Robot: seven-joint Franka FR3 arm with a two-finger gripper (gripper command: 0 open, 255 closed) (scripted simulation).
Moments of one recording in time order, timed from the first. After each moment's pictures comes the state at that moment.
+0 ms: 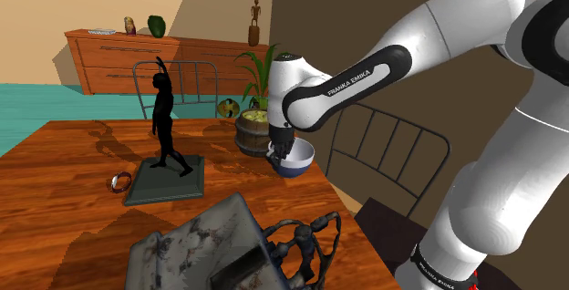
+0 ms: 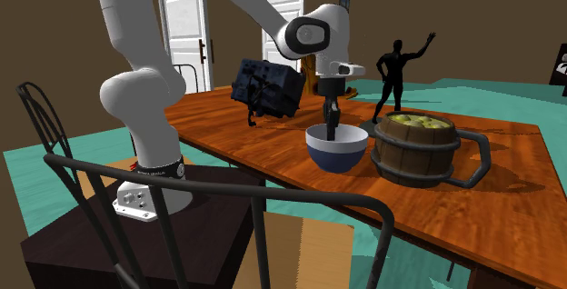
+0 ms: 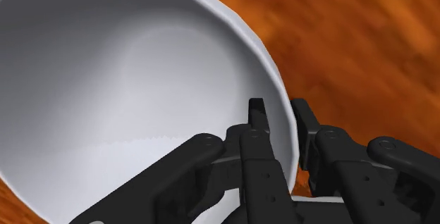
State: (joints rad) arm 0.01 -0.09 0.23 -2.37 -0.10 2.28 0.18
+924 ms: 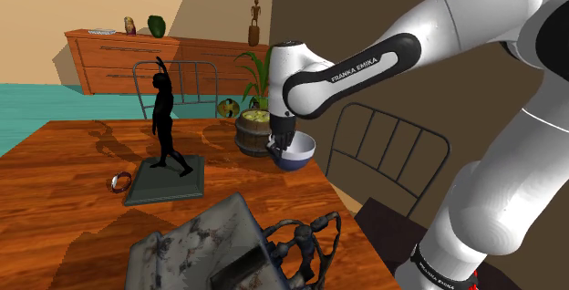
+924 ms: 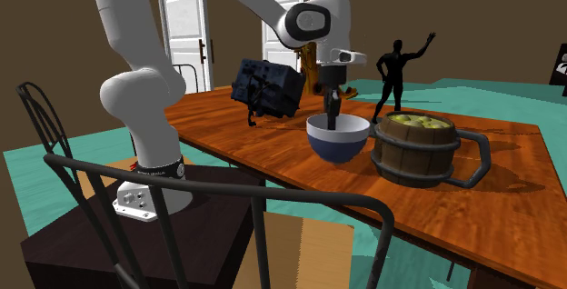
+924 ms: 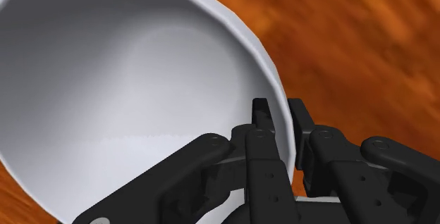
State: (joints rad) arm 0.02 -0.14 0.23 -2.33 -0.08 2.20 0.16
